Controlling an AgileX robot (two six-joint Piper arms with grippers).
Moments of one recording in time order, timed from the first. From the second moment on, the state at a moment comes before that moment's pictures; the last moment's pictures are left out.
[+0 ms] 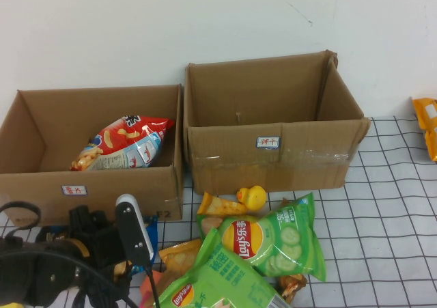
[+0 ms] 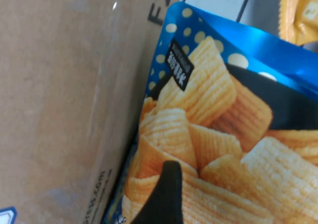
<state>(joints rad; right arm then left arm) 0.07 -0.01 0.03 -0.08 0.41 0.10 -0.32 1.67 -0.57 -0.09 -0.10 1.01</state>
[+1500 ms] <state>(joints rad) 0.07 -0.01 0.03 -0.08 0.41 0.10 -0.49 1.09 -0.57 -0.12 0.35 1.00</state>
